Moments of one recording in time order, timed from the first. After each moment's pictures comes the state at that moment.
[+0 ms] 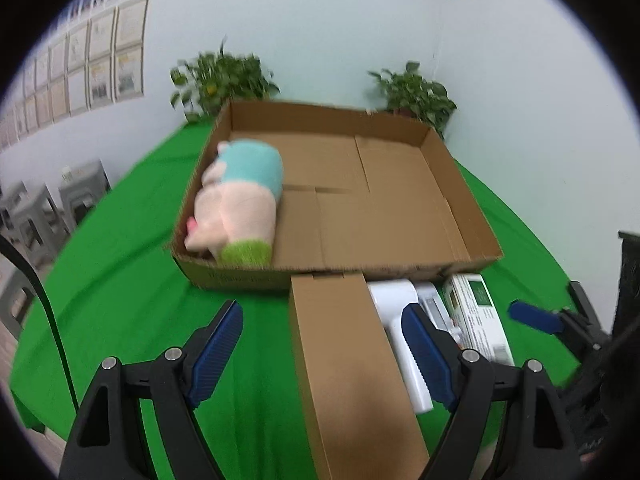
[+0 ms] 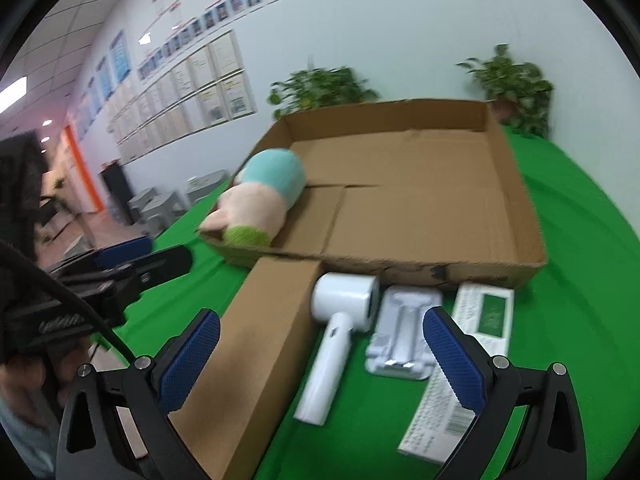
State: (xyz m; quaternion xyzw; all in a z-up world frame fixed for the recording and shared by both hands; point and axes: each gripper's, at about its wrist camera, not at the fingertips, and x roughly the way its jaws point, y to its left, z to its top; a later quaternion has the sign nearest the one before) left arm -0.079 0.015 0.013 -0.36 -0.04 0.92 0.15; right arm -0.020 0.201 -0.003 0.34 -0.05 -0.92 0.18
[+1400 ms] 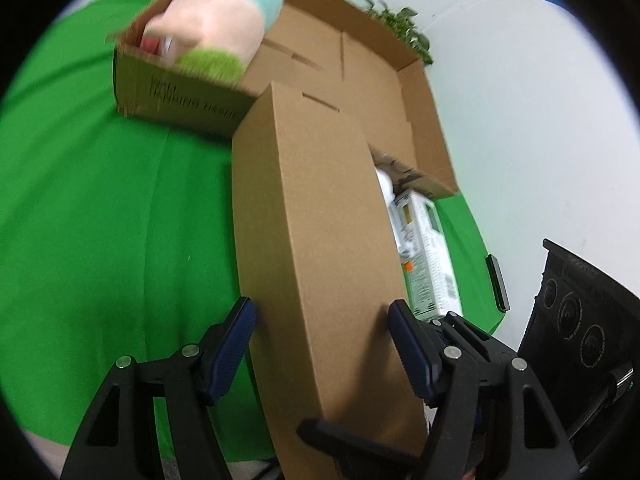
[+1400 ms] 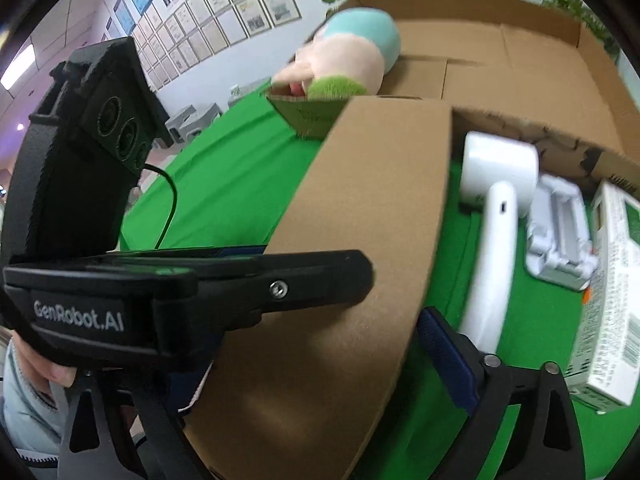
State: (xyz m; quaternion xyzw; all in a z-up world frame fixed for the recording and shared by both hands) left arm -0.085 -0.007 -0.070 -0.49 -0.19 0.80 0.28; right arm -0.050 0.066 -0.090 0.46 -0.03 -0.85 0.23
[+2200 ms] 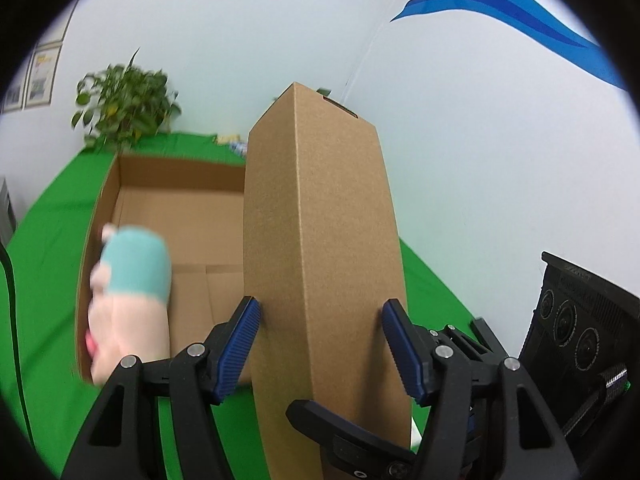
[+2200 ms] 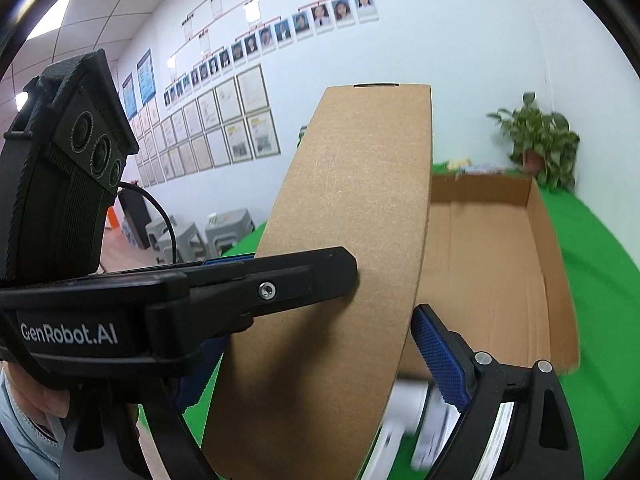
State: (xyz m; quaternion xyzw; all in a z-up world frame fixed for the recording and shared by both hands) left arm -0.172 0.042 0.109 -0.30 -0.09 0.89 0.33; right arm -0.110 0.138 0.073 0.25 -0.04 -0.95 0.18
